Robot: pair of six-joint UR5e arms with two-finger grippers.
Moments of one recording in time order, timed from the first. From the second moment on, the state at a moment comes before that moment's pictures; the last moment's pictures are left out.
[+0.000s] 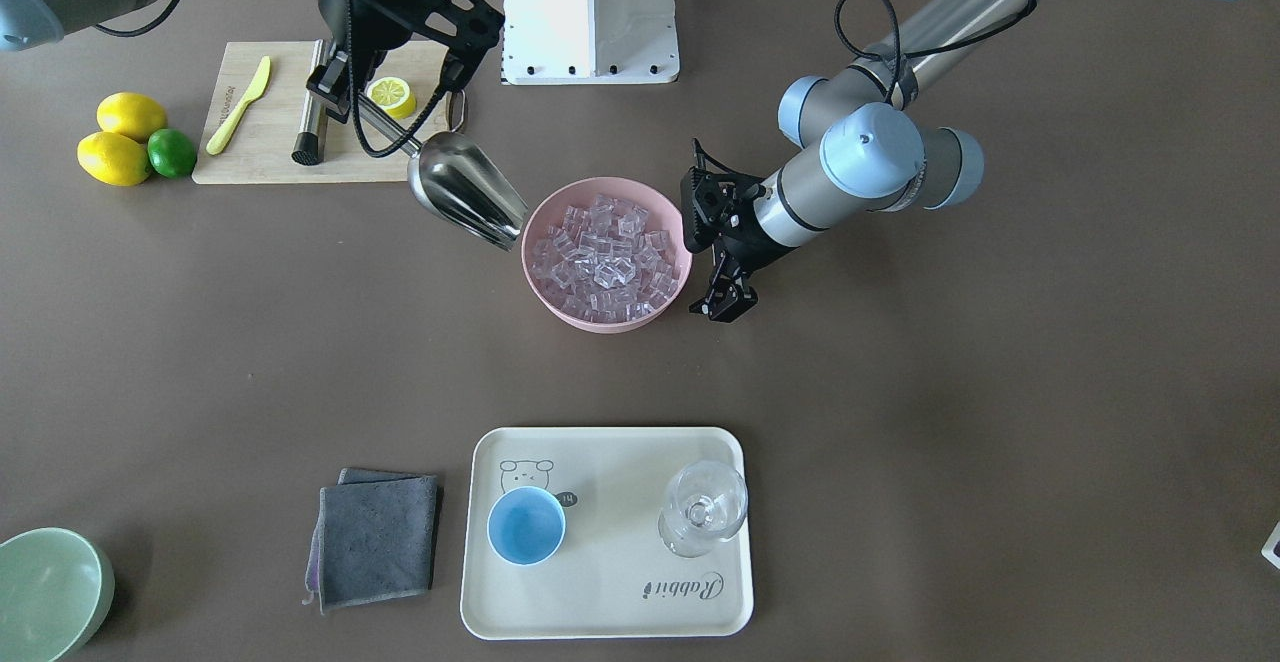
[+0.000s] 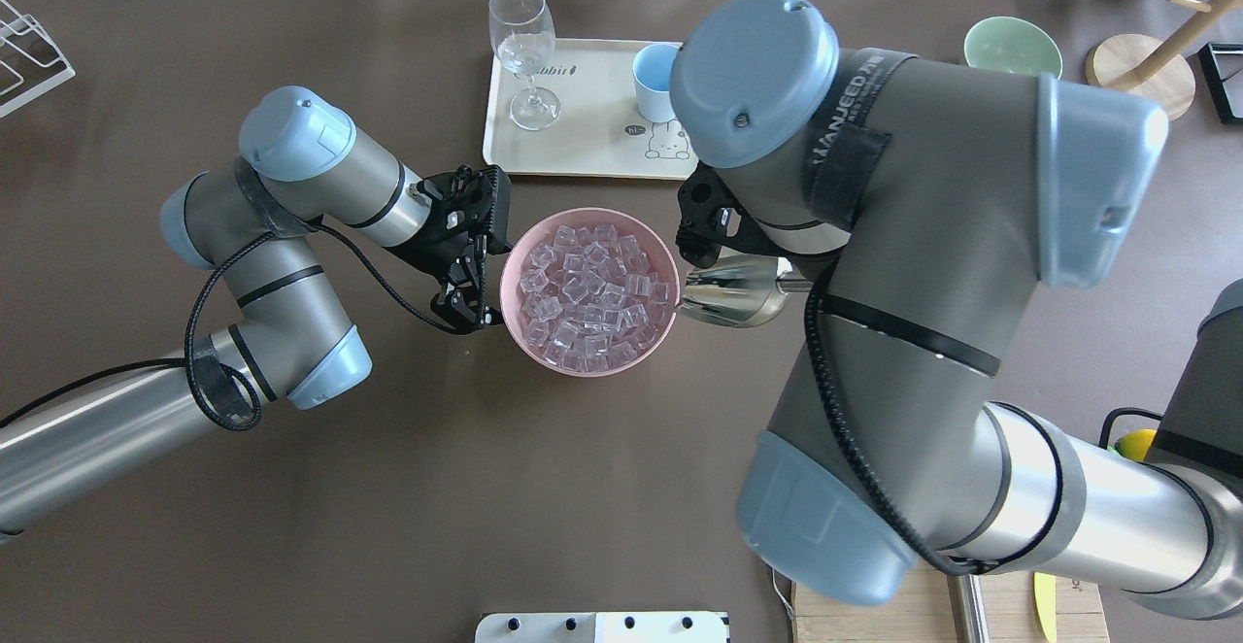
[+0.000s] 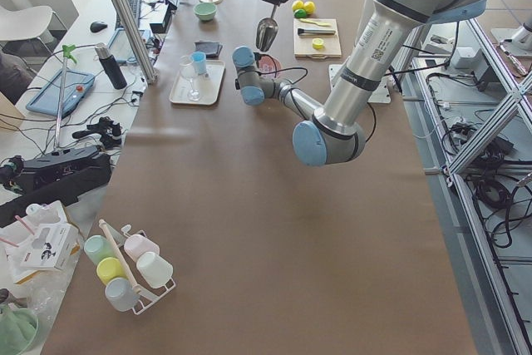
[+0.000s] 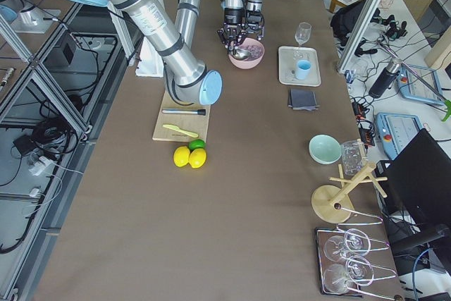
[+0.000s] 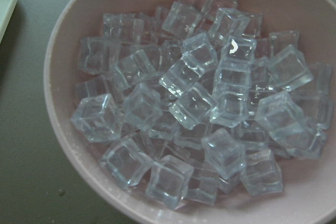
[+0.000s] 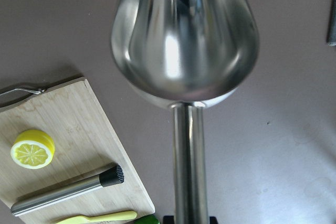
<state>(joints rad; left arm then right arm) -0.68 -2.17 -1.40 -2.28 -2.26 0.26 0.58 -0.72 2.04 -2.66 1.72 -0.23</state>
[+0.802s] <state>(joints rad) -0.68 -2.16 -1.40 -2.28 -2.26 0.26 0.52 -0.57 1.84 -2.78 1.58 -0.32</state>
